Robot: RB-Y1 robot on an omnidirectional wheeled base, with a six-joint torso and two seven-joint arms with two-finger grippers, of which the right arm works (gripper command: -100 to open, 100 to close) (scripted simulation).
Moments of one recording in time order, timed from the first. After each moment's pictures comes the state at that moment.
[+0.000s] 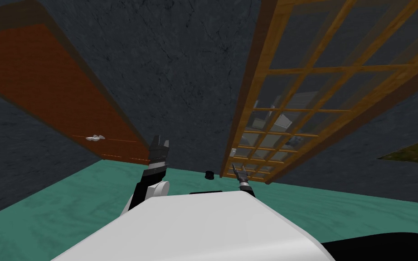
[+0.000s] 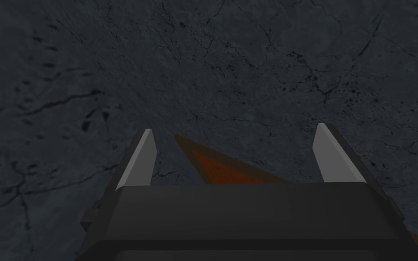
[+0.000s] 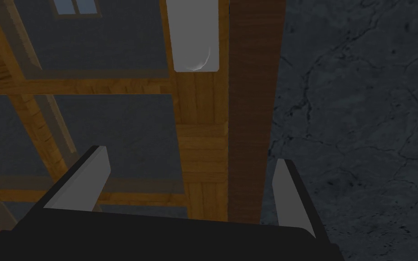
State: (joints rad) arm 0.27 -0.24 0.12 -1.03 -0.35 -0.84 1.52
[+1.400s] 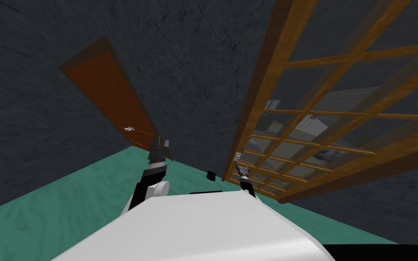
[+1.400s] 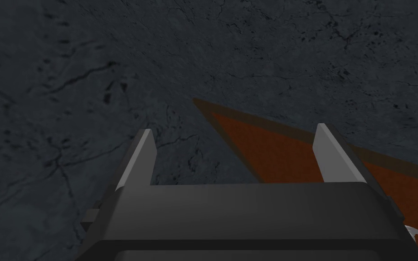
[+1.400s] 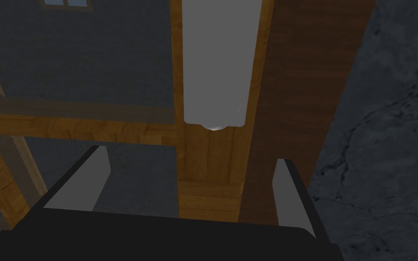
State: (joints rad) arm 0.06 -0.21 -0.01 -0.75 -0.41 -0.87 1.63
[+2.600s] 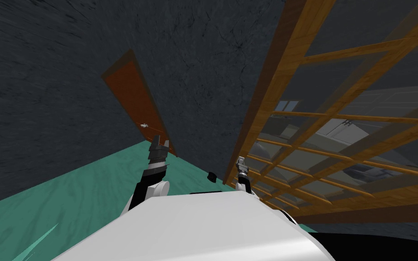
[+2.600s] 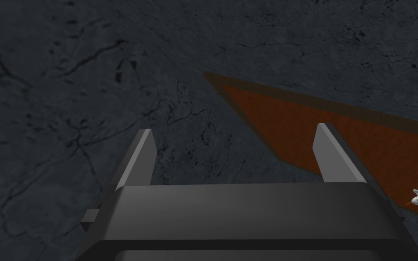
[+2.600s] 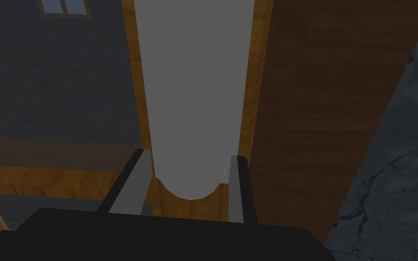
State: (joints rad) arm -0.11 -0.18 -0.12 -0.52 -0.45 -0.91 1.66
